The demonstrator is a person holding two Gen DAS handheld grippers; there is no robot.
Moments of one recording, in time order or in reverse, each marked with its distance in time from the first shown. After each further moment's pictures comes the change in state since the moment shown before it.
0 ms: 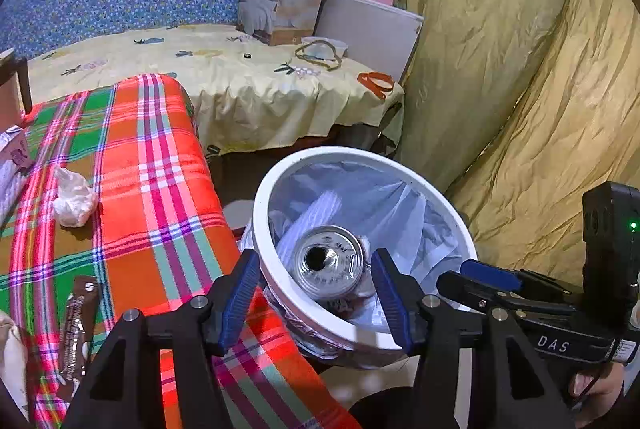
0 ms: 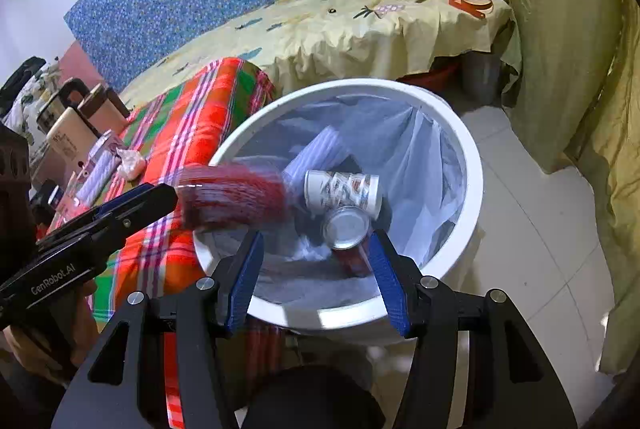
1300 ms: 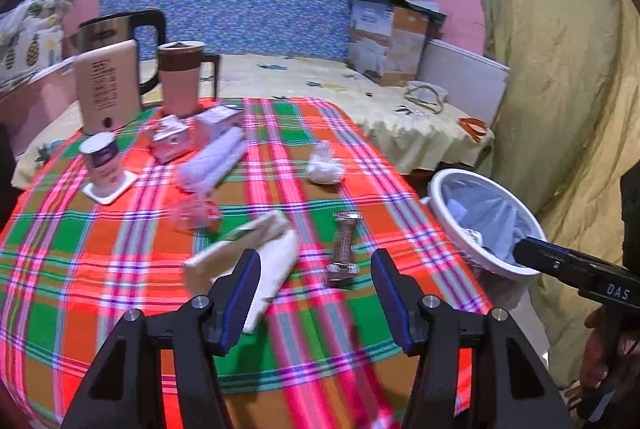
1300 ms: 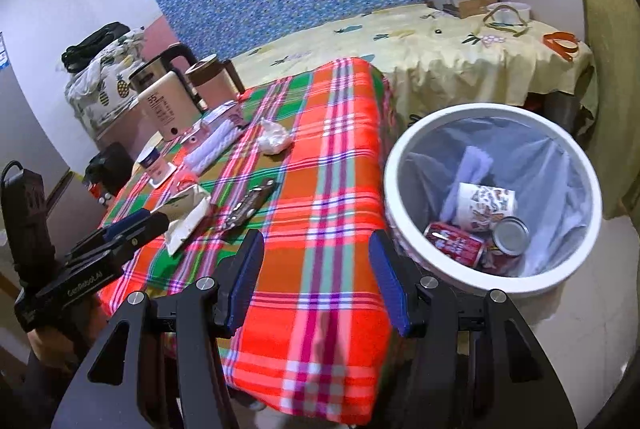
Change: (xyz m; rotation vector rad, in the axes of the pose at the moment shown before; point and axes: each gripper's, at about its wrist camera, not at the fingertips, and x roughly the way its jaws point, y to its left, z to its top) left arm -0.157 0.111 -0.072 -0.130 -0.148 0.333; right arm -0.012 0.108 -0.024 -0.175 -0.025 0.225
